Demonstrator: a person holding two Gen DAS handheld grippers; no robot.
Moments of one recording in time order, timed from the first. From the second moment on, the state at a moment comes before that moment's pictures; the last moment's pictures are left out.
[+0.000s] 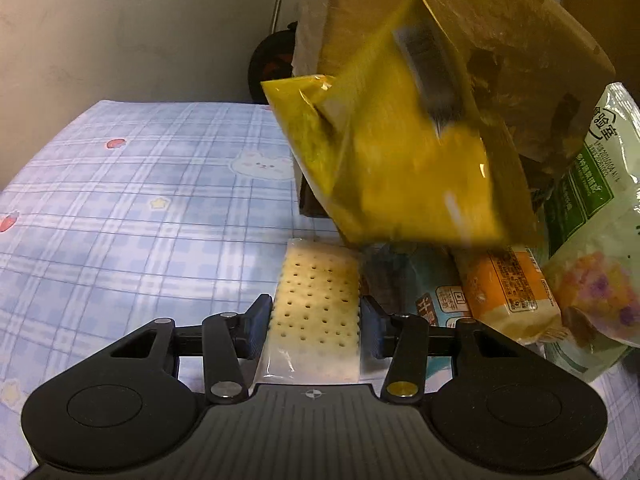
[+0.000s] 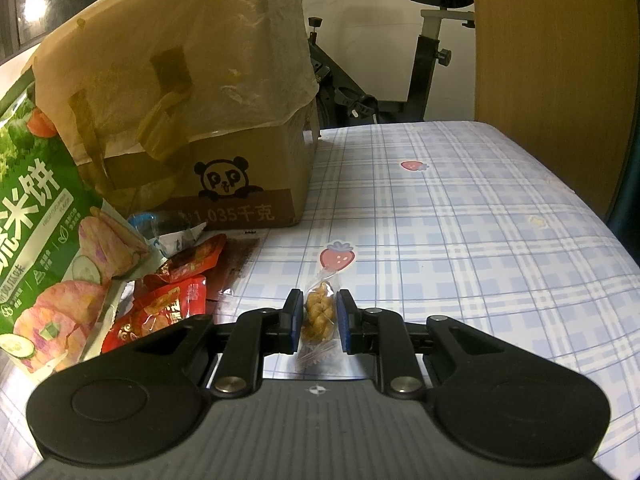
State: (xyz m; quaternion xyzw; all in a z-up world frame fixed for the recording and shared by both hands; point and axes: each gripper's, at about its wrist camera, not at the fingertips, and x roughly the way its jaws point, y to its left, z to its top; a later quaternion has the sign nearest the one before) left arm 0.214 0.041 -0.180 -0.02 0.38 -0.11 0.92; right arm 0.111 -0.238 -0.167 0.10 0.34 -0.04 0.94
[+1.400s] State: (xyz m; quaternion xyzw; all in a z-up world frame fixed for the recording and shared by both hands) left arm 0.160 0.059 -0.150 -0.05 0.35 -0.13 0.93; right arm 0.107 -0.239 -0.163 0.10 0.34 -0.03 0.93
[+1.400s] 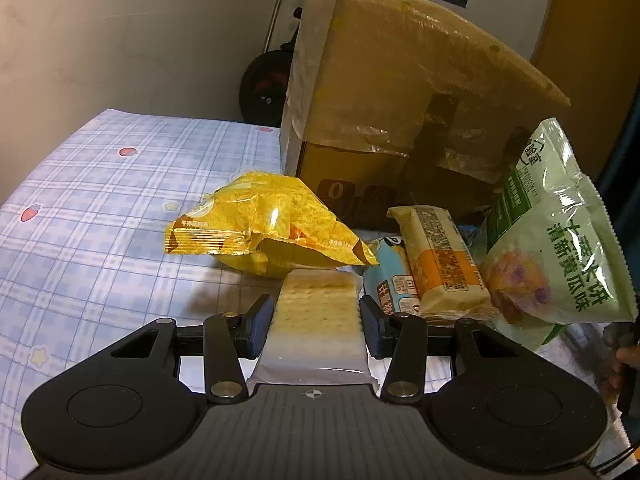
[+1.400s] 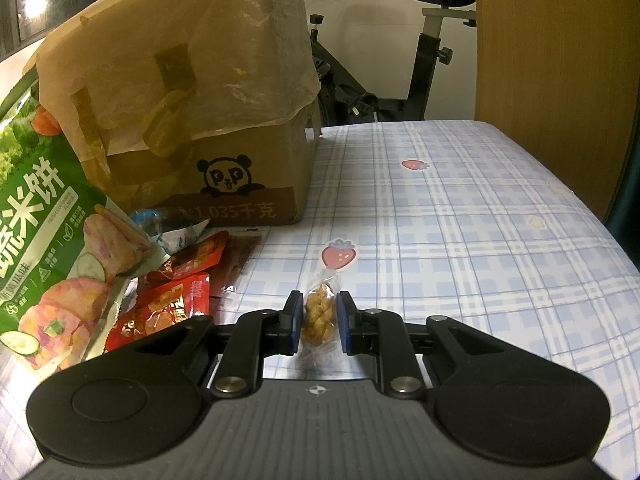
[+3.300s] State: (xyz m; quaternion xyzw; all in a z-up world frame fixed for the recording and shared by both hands) left arm 0.263 0.003 0.015 -0.04 0.17 -0.17 0.97; right arm 0.238 -0.219 0.026 0.10 0.18 0.06 0.98
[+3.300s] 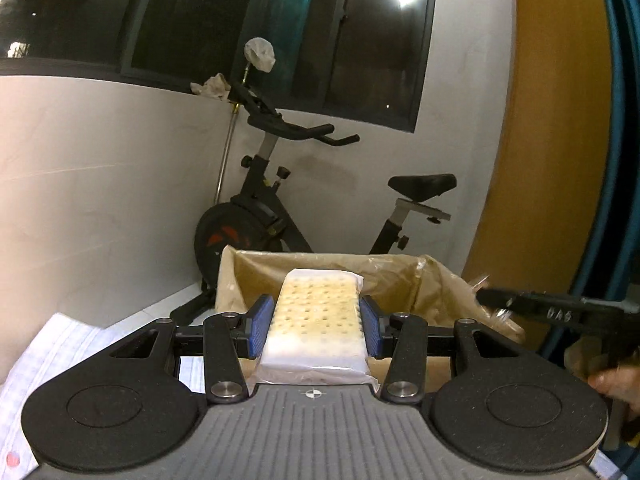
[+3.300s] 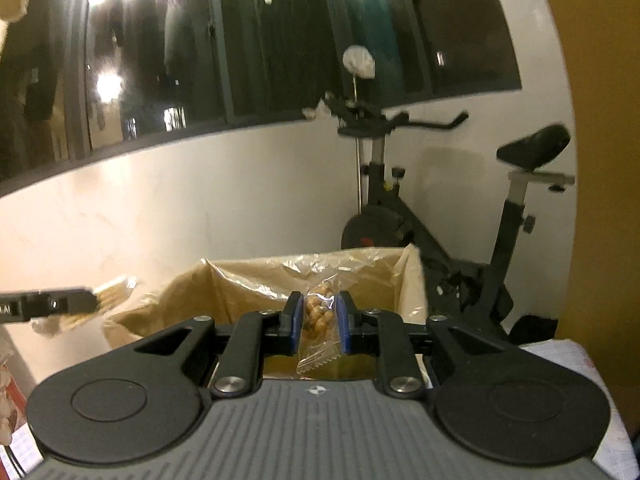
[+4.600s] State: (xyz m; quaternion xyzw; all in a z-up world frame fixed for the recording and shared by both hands) left arm 0.254 0.063 -0.001 0.02 0.21 -0.11 0.97; right arm 0.192 -0.221 0.000 0.04 0.18 0.04 0.98
